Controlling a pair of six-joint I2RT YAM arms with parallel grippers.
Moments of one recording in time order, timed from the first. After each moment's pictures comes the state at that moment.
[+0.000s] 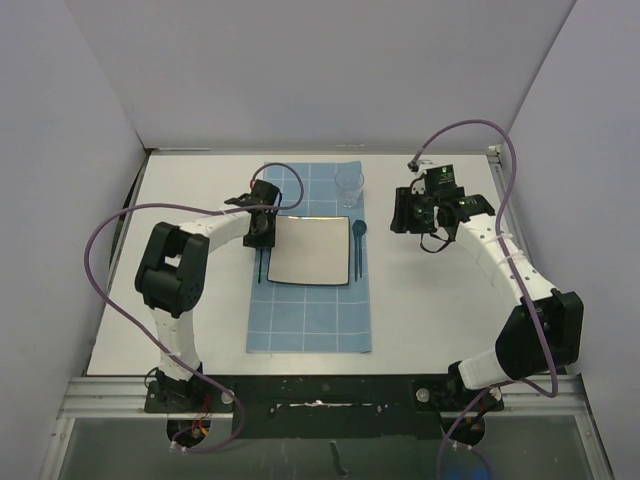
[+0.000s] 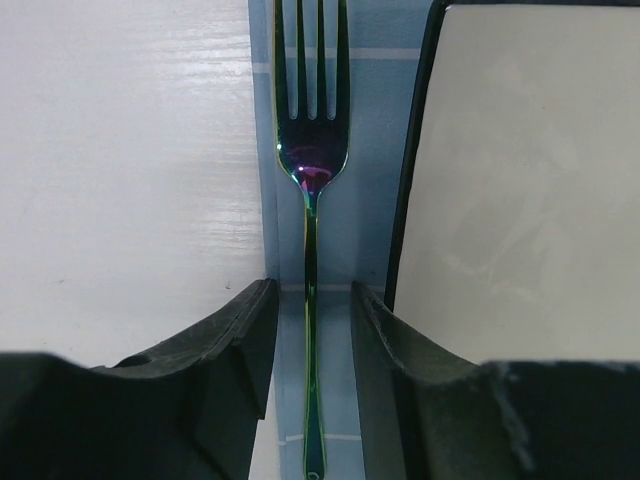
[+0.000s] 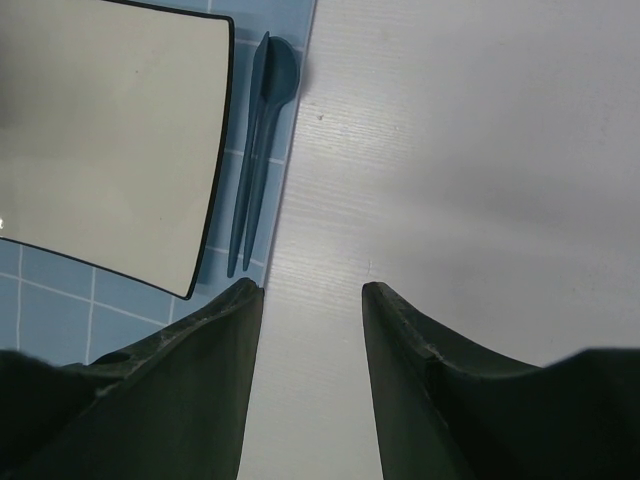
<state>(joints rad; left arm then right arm) -0.40 1.96 1.33 -0.51 -0.22 -0.35 0.25 1.45 1.25 -0.67 -0.12 0.19</state>
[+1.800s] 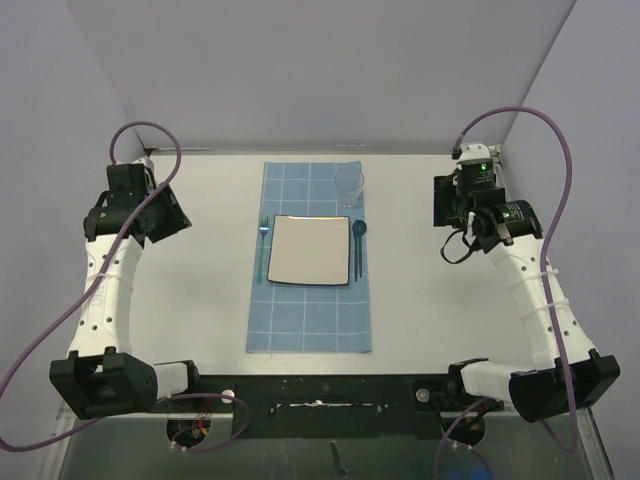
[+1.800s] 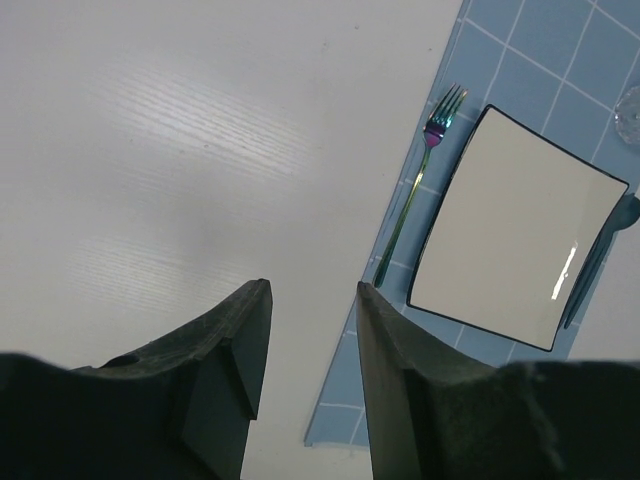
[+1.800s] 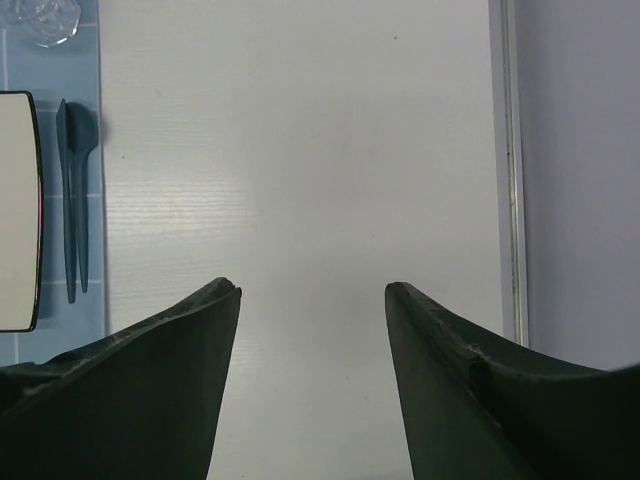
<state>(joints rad) 0.10 1.26 1.34 -0.91 0.06 -0.39 0.23 1.23 1.41 -0.91 0.32 0.06</state>
